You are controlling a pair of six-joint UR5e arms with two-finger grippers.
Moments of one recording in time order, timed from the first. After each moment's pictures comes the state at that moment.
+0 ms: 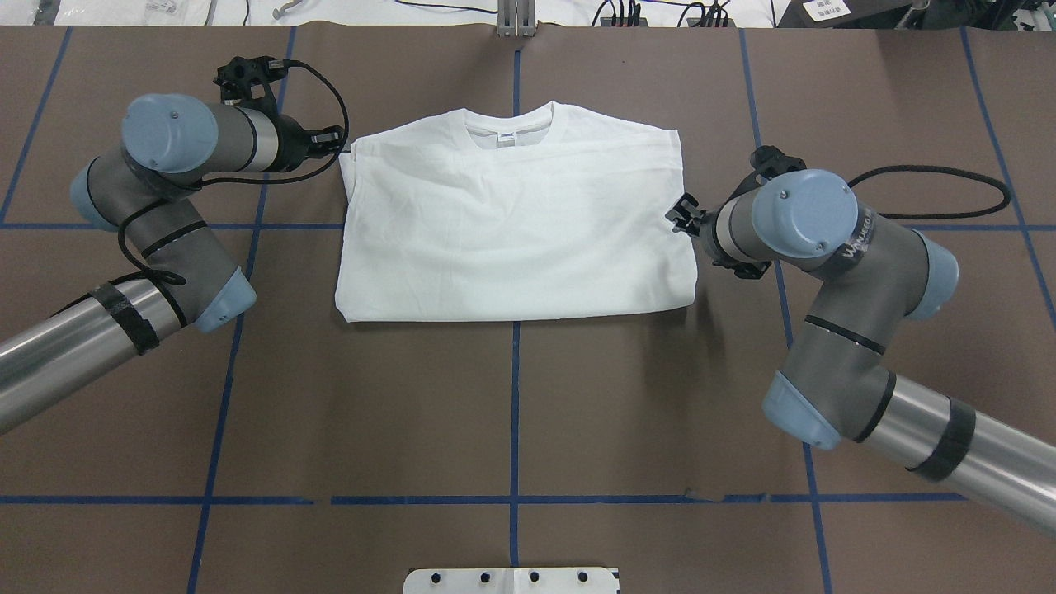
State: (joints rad) left arm -0.82 -2.15 -1.18 -2.52 -1.75 -1.22; right arm 0.57 -1.26 1.75 -1.21 1.62 1.93
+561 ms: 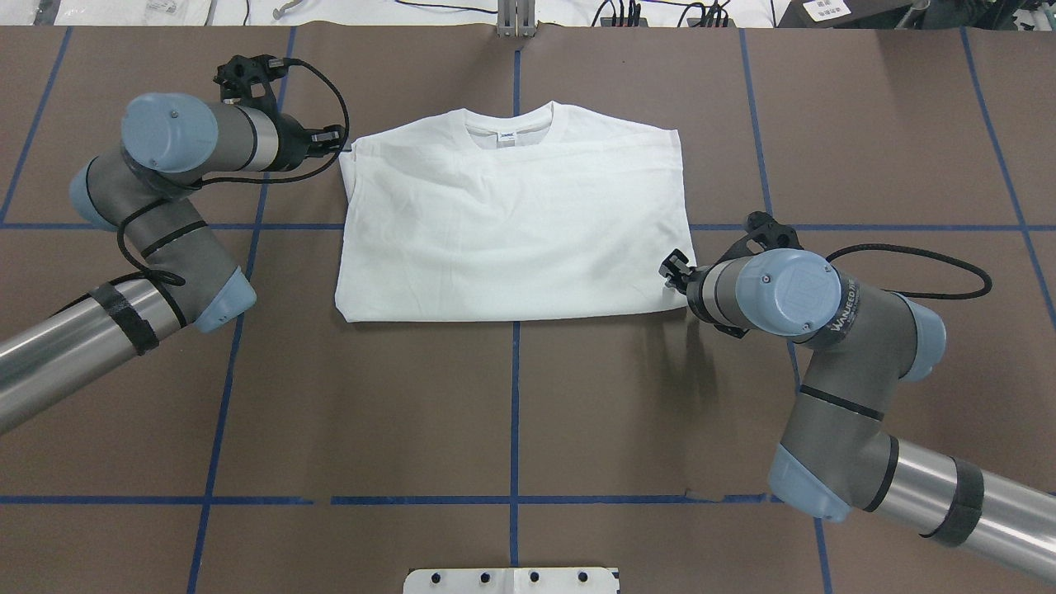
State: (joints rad) left arm -0.82 -2.15 -1.19 -2.52 -1.74 -1.22; right arm 0.52 -1.26 1.75 -1.21 1.60 2.00
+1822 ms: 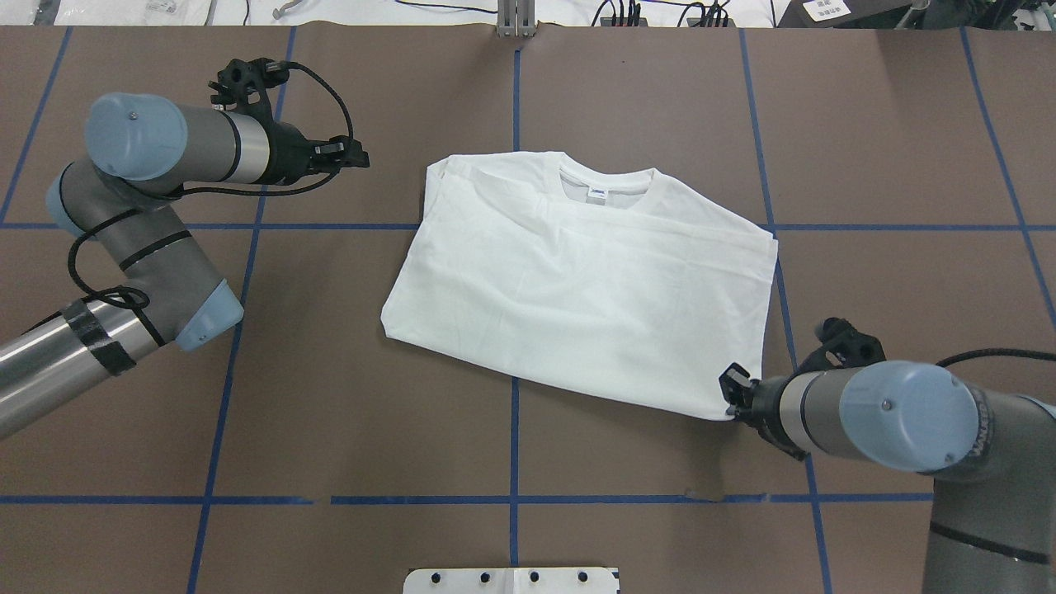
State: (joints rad) left arm -0.81 -2.07 -1.40 -2.52 -1.88 -1.26; right arm 0.31 -1.56 2.16 -1.35 1.65 2.16
